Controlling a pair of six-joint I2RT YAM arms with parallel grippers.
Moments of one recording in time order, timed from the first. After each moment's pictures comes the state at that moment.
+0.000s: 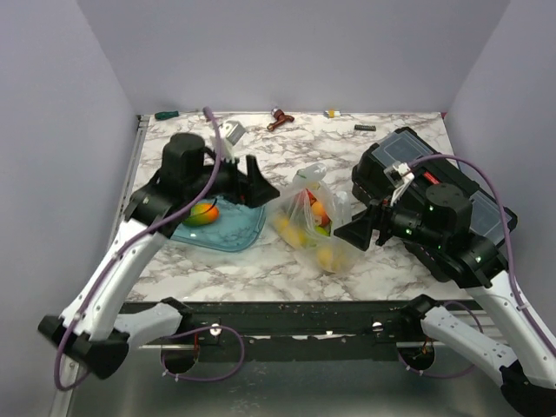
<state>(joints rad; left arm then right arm) -0.49 1.22 1.43 -0.66 0.49 -0.37 0.55 0.73 0.99 -0.58 -0.44 0.41</state>
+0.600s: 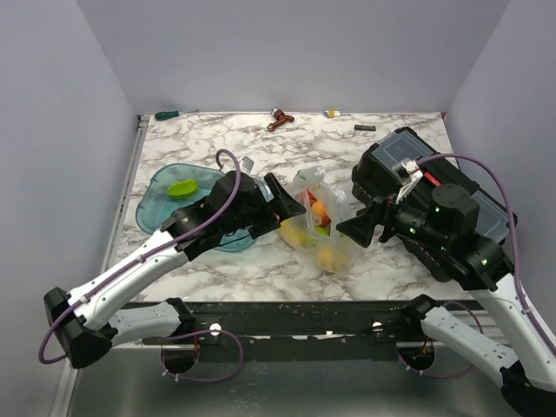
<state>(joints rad) -0.84 1.04 1.06 -0.52 0.04 -1.14 0.55 0.72 1.01 -0.58 -0.37 0.41</state>
